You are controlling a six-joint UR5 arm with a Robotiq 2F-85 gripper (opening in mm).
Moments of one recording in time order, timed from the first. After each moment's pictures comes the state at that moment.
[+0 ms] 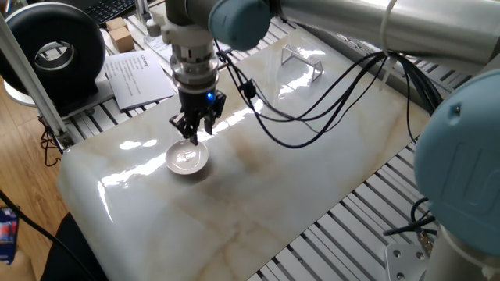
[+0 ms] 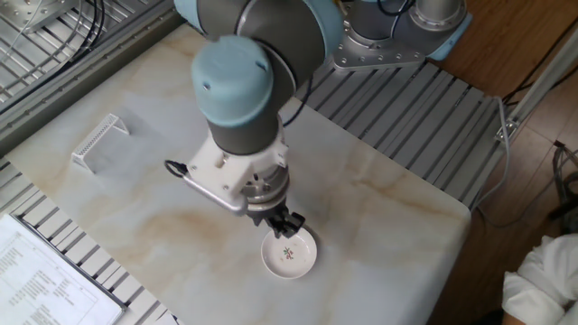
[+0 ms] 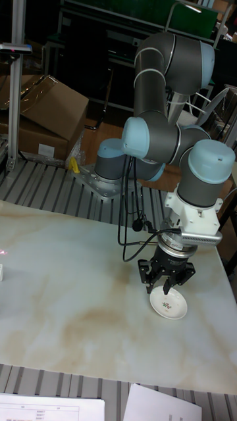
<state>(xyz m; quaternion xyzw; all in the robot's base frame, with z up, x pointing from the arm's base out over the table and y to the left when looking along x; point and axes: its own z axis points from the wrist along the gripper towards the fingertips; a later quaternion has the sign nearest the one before) 0.578 0.154 0.046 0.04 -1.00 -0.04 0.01</state>
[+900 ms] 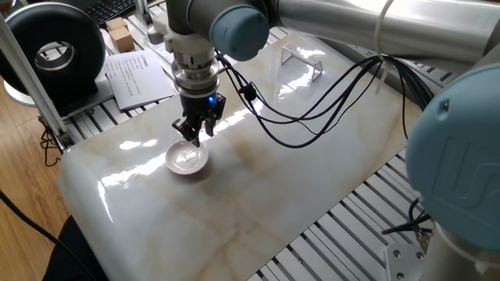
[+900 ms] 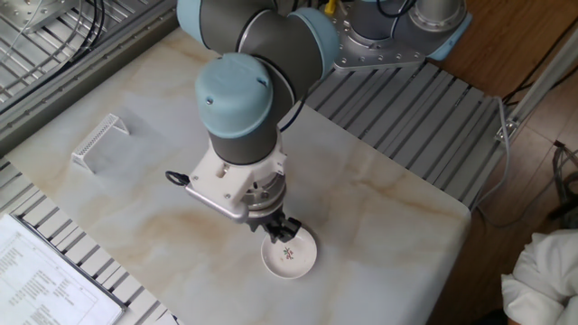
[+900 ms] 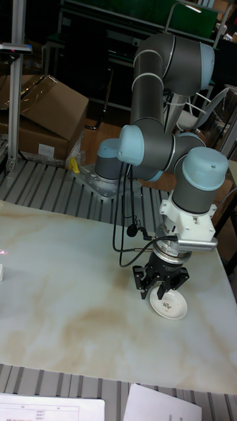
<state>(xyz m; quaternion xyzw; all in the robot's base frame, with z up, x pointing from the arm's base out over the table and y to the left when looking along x) 0.588 0.141 0.034 0.06 -1.00 -0.03 0.00</state>
